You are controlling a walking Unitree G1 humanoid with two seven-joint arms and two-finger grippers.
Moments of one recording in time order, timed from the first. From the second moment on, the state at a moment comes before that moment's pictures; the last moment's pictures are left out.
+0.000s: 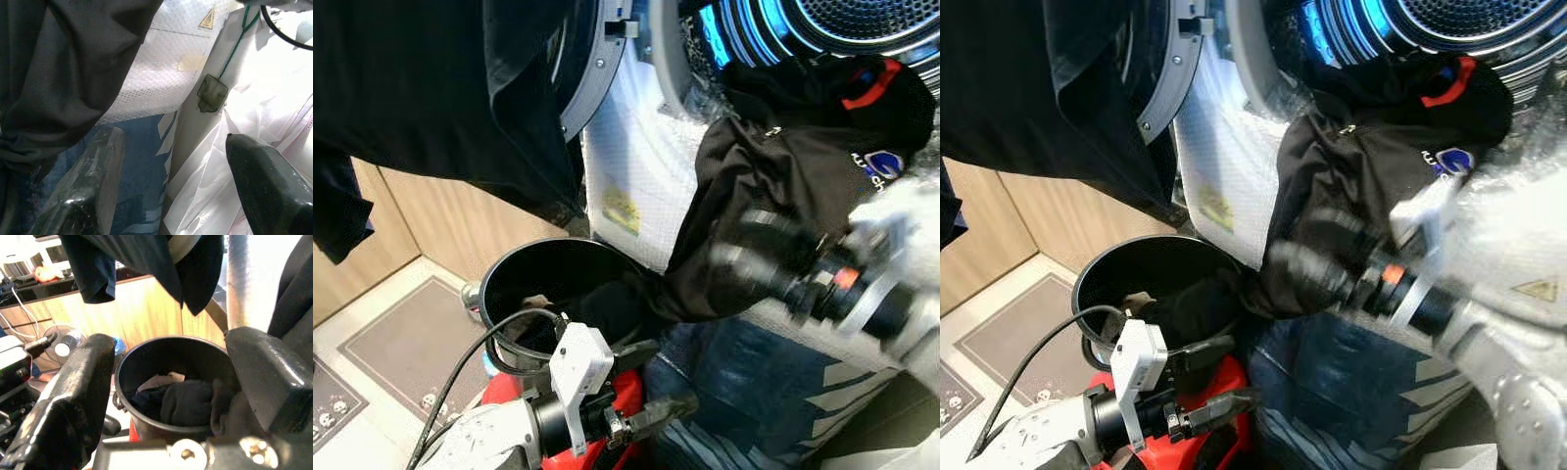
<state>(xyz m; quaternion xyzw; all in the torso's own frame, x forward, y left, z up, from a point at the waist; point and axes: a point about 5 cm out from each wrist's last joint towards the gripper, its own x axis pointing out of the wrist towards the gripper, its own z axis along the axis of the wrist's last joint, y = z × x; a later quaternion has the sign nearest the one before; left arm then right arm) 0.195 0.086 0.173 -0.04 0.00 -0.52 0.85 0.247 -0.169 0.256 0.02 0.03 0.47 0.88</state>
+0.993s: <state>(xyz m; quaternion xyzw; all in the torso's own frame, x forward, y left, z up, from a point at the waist) 0.201 0.099 0.153 -0.05 0.02 -0.45 0.89 0.278 -0.183 0.123 0.00 0.23 0.32 0.92</state>
